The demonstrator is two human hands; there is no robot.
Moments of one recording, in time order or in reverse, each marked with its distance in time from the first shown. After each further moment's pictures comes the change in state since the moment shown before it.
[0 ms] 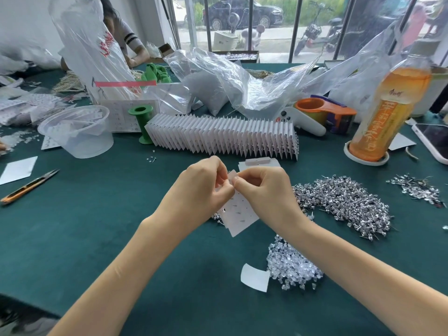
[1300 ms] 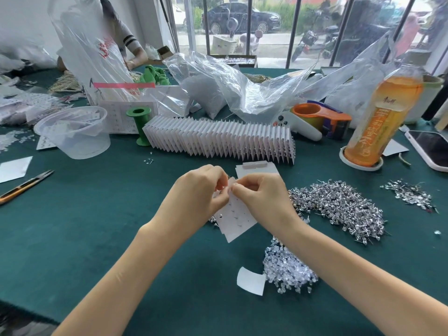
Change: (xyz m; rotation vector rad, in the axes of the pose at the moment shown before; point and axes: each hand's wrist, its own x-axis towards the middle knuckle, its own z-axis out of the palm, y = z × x) left_hand -0.003 -0.001 0.003 0.094 0.044 0.129; right_hand 0.003 0.007 0.001 -0.013 -0.032 0.072
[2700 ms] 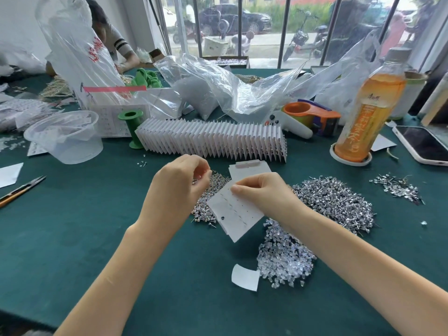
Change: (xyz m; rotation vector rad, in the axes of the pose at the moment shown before) left_hand 0.001 -0.008 -0.009 -0.032 0.169 -0.023; right_hand 0.004 0.006 -0.022 0.052 -0.169 0.240
